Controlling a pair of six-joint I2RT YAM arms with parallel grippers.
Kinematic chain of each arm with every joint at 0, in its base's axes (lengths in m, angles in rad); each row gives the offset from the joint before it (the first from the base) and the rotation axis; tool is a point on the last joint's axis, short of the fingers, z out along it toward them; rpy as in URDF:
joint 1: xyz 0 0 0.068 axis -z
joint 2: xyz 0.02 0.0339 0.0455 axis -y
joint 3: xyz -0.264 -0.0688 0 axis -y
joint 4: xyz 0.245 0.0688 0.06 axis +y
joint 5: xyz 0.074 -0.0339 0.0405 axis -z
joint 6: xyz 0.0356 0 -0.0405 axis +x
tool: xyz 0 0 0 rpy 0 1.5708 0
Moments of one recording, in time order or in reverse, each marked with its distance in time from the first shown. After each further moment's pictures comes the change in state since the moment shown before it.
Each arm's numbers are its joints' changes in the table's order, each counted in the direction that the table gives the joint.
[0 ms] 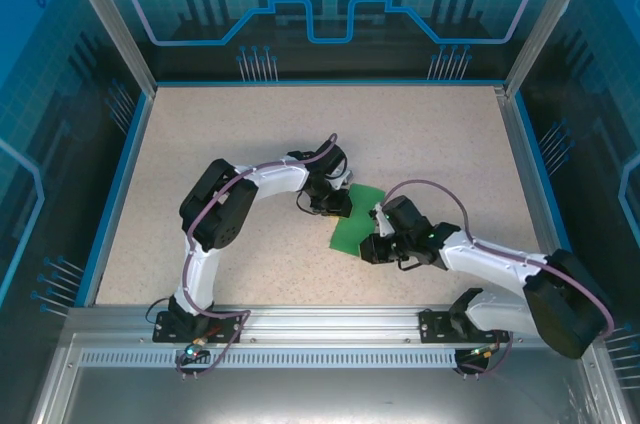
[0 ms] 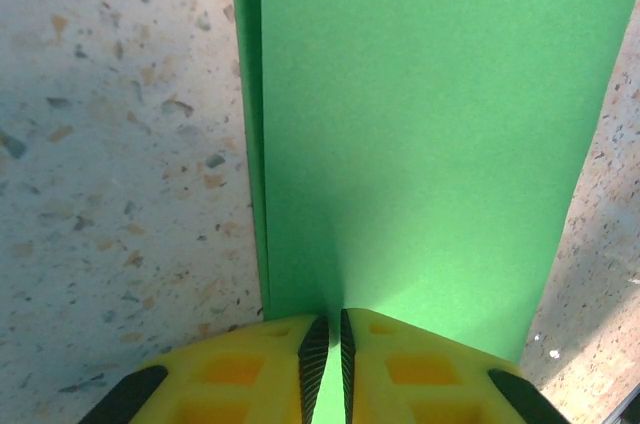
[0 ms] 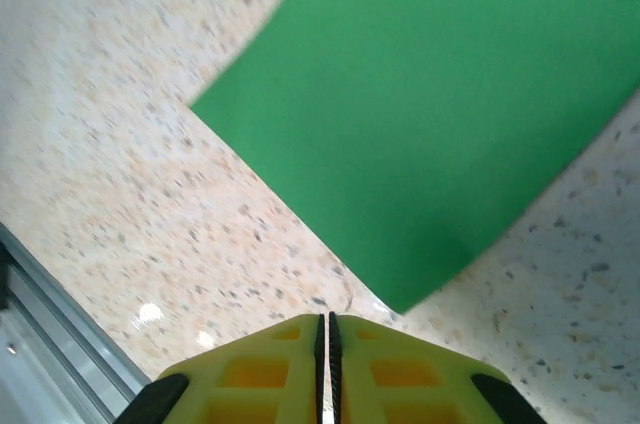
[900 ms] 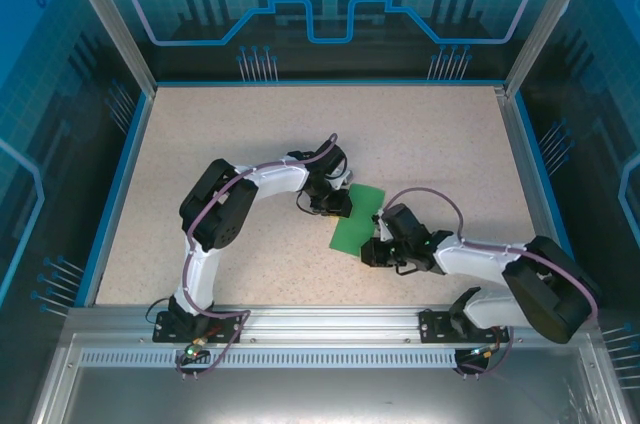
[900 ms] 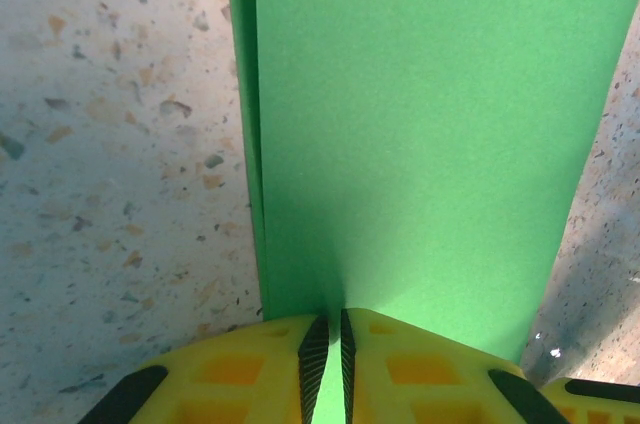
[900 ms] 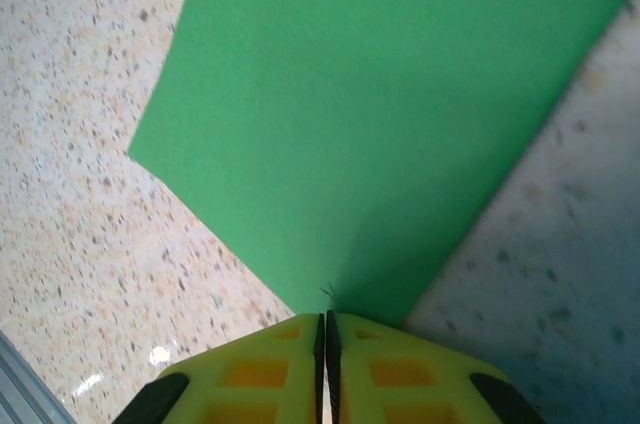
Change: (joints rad) left arm 0.000 0.000 0.000 -0.001 0.000 0.004; right arm 0.001 -0.093 -0.105 -0.172 0.037 0.071
